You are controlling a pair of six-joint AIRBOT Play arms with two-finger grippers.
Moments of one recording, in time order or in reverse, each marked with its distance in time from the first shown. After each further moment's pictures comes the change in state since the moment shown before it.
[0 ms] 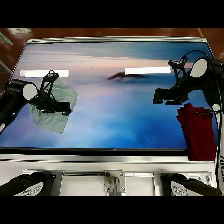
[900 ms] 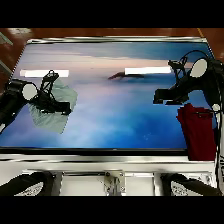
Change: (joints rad) left arm 0.000 0.002 0.000 0.000 0.000 0.000; right arm 0.000 0.000 0.000 -0.008 0.012 0.000
